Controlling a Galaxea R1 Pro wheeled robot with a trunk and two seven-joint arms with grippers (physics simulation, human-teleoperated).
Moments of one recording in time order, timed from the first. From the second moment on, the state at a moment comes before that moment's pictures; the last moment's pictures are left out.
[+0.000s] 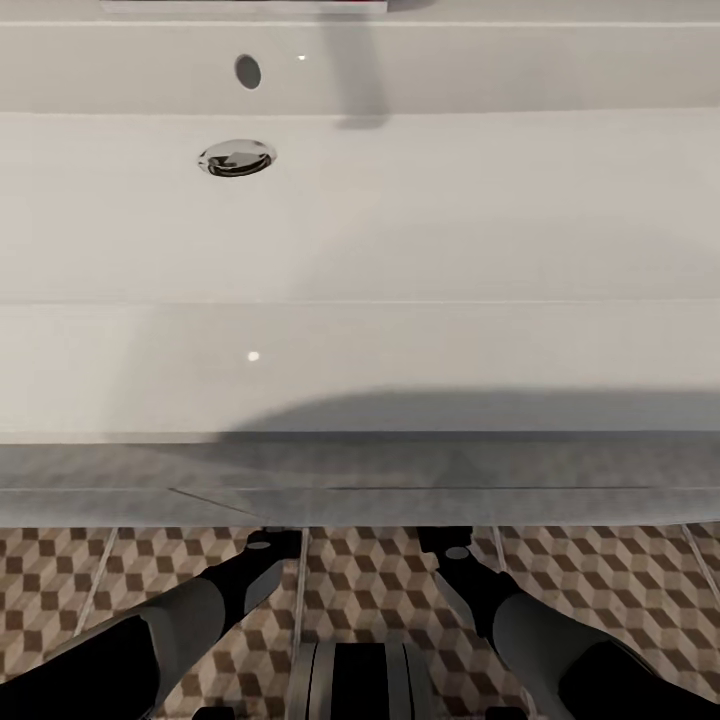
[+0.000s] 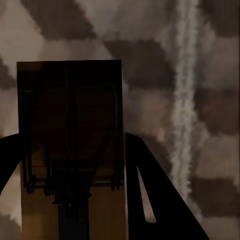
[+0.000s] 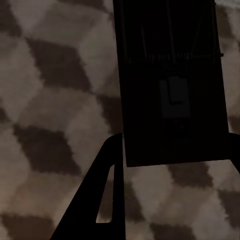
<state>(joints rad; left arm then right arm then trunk) -0.87 -0.07 -1.12 -0.15 1.10 0.00 0.25 -0.80 0.09 0.53 -0.22 -0.29 -0.07 -0.28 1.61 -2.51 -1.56</state>
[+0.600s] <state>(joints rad) -0.93 -0.07 -1.12 -0.11 1.10 0.06 0.25 -0.88 0.10 0.52 -0.19 -0.31 0.10 -0.30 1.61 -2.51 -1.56</state>
